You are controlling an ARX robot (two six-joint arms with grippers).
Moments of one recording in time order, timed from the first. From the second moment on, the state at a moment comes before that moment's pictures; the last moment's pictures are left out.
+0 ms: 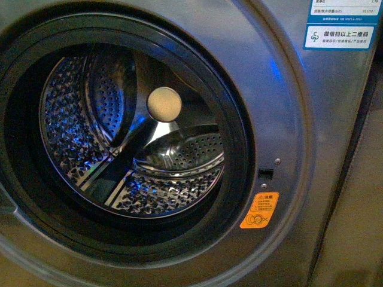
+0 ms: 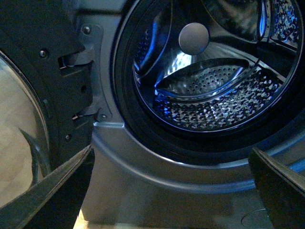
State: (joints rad) left arm 0.00 0.00 0.02 0.00 0.00 0.00; right arm -0.20 0.32 0.11 0.39 -0.33 0.14
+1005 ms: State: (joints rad) left arm 0.00 0.00 0.02 0.00 0.00 0.00; right arm -1.01 1.60 0.93 -0.15 -0.65 -0.19
